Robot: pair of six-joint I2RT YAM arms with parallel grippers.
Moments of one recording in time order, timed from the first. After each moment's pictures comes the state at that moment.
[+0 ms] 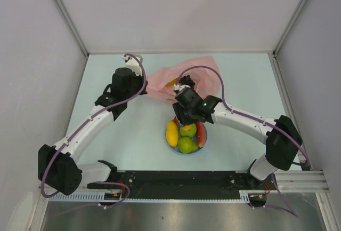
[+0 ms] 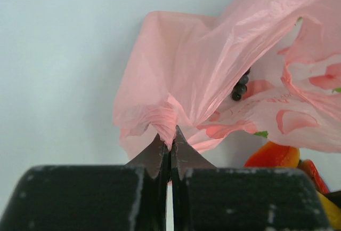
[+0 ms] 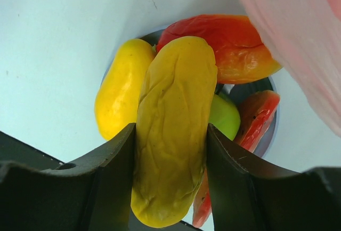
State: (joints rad) left arm -0.44 1.23 1.00 -0.17 -0.07 -0.19; right arm 0.91 1.58 1.24 -0.65 0.11 0.45
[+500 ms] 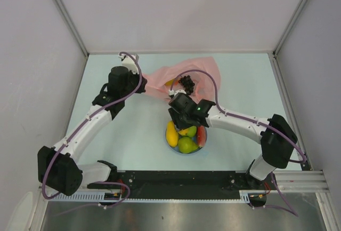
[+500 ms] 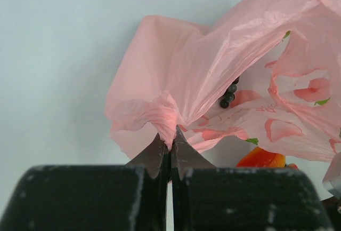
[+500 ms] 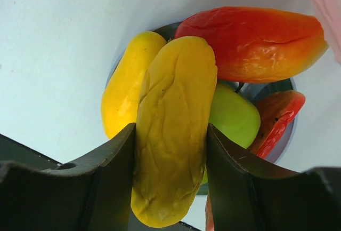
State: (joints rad) left arm -0.38 1.23 1.01 -0.16 -0.01 -0.25; right arm 0.97 1.61 1.24 -0.63 0.17 0.48
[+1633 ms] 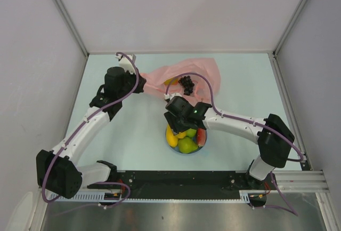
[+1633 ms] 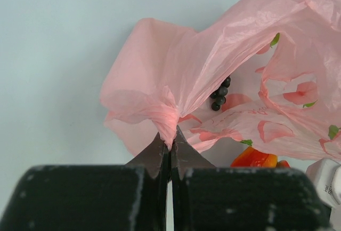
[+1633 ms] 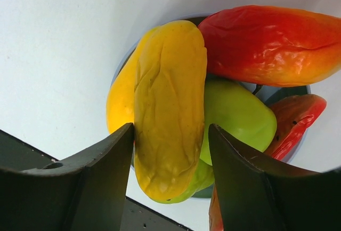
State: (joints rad) left arm -0.35 1.20 0.99 -0.14 0.06 -0.25; right arm 1.02 1.64 1.24 -0.62 0.17 0.45
